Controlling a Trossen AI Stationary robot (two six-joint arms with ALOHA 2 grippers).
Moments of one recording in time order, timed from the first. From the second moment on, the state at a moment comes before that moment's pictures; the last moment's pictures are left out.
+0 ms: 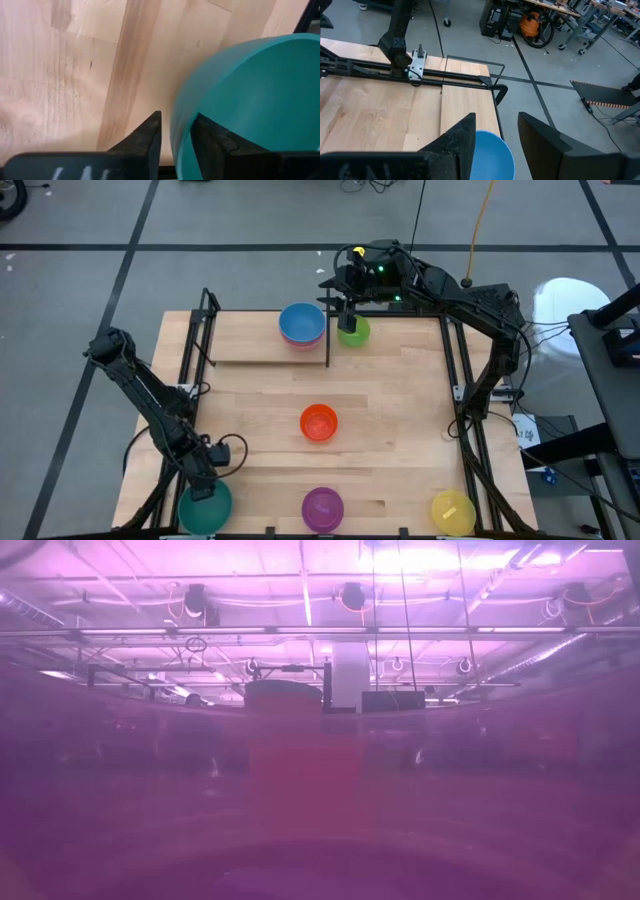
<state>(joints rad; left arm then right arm) -0.90 1.26 0.71 -0.70 0.18 -1.23 -0.34 1.72 2.09 -0.78 -0.07 -0.35</state>
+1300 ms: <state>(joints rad) 0.15 1.24 1.48 -1.55 -0.17 -0.51 -0.35 1.54 2.09 -0.89 0.24 -0.43</state>
